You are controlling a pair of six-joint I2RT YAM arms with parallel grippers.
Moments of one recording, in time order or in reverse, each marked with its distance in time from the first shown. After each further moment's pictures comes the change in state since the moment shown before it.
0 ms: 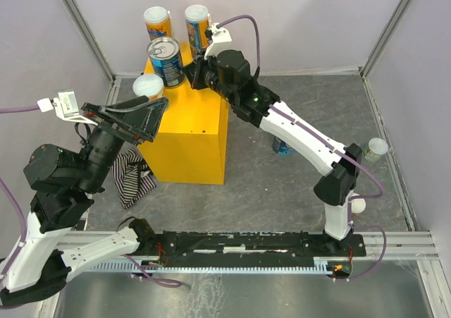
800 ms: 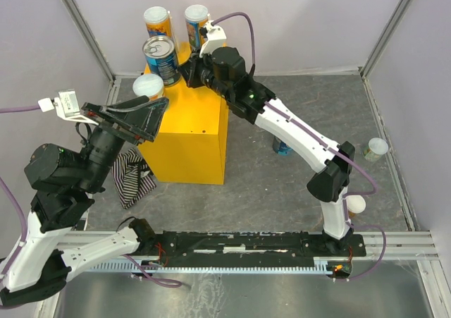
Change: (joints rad) left arm 0.000 0.002 0.000 -0.001 -0.001 0.001; right arm 0.000 0.073 0.110 -0.046 -0.034 0.013
